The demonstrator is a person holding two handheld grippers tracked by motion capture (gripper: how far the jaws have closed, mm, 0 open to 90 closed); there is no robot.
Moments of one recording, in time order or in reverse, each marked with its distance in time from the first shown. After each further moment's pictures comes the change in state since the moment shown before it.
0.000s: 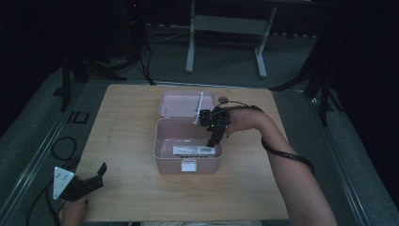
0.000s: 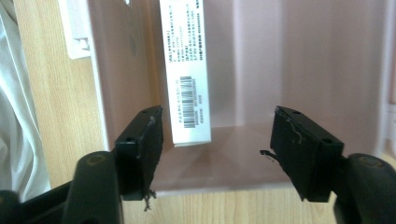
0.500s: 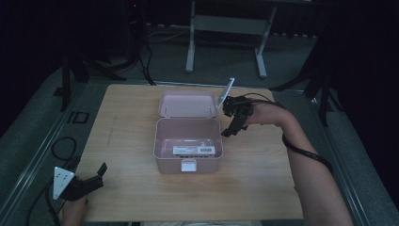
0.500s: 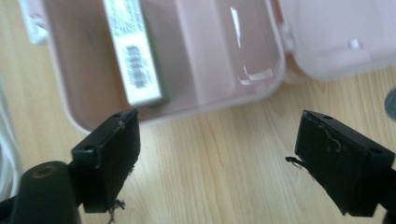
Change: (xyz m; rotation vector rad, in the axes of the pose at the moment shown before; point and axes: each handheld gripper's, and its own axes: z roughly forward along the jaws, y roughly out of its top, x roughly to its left) left arm 0.000 0.000 0.000 0.001 0.002 0.000; right arm -0.023 -0.064 -0.026 -0.153 -0.074 0.162
